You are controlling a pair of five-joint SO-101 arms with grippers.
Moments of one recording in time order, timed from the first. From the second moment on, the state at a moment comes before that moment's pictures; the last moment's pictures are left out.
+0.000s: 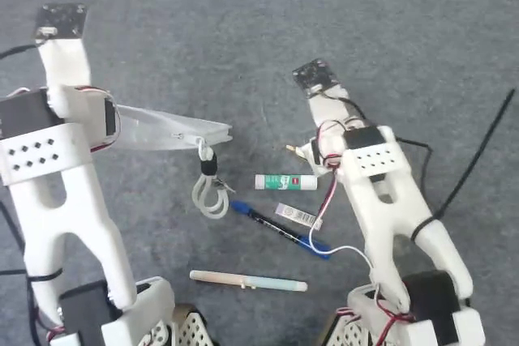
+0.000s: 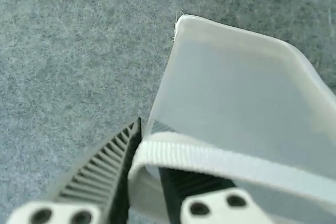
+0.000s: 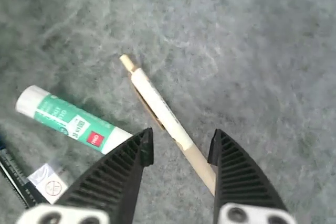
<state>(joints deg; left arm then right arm) -22.4 -14.9 1.0 96.7 -6.8 -17.5 -12.9 35.3 51.7 16.3</state>
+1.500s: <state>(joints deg) -20.8 -15.9 4.8 93.8 0.3 -17.3 17.1 15.3 56.9 18.5</state>
